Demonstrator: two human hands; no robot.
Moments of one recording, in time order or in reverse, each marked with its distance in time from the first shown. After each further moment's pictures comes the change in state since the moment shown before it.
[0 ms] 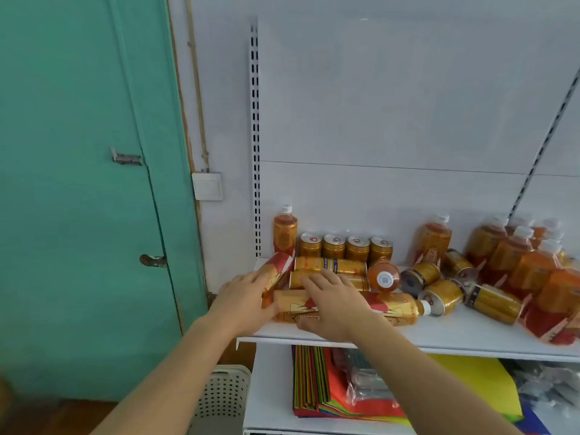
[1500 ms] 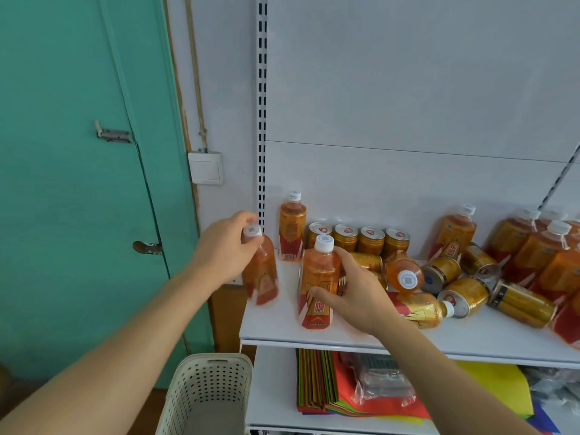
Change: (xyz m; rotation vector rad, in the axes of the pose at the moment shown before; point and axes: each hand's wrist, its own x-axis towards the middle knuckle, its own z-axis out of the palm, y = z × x) left_hand 0.043 -0.029 -0.073 -0.297 0.343 -0.045; right_hand 0.017 0.018 0.007 0.664 0.243 0.221
